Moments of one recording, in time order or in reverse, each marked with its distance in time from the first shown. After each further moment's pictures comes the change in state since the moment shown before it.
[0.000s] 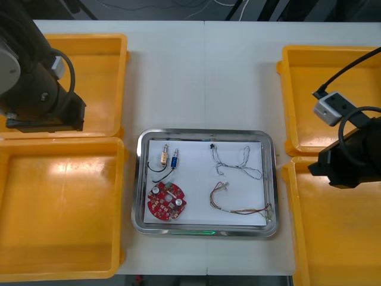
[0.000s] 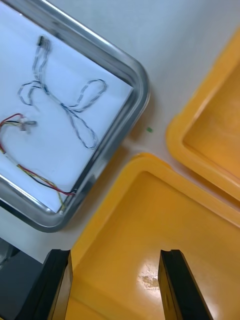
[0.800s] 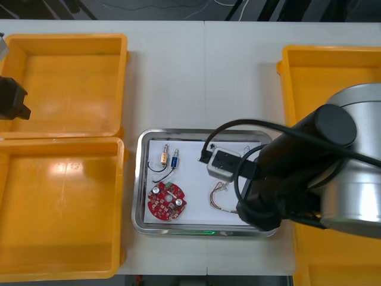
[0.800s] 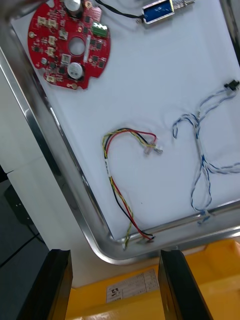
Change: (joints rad) right arm -0.341 0.097 0.698 -0.032 0.162 0.000 0.000; left arm 0.211 -0.010 0.421 0.031 -0.045 0.089 -0.435
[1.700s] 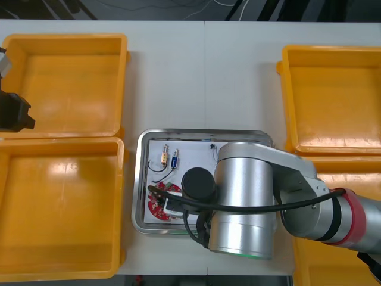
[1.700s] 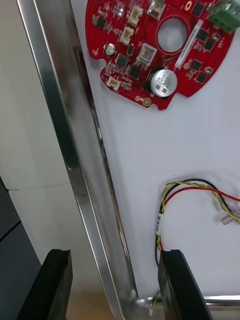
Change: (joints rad) right arm -0.052 0.229 0.362 0.305 0.259 -0.026 0.119; left arm 0.130 -0.206 0.153 -0.033 -0.197 0.001 -0.169
